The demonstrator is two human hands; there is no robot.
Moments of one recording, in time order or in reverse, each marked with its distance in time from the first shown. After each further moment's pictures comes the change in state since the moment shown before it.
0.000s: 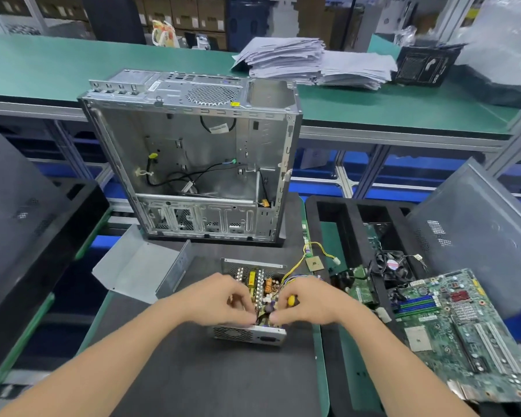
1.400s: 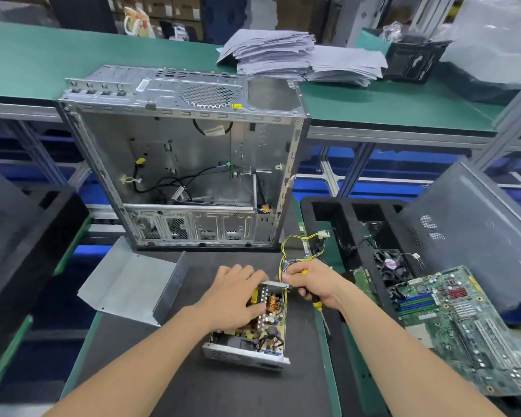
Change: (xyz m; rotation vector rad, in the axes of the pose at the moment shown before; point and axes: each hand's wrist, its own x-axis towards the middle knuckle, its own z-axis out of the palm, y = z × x) left_hand 0.061 -0.028 0.020 0.362 0.223 0.104; right_hand 0.064 0.042 -0.001 0.775 0.235 0.286
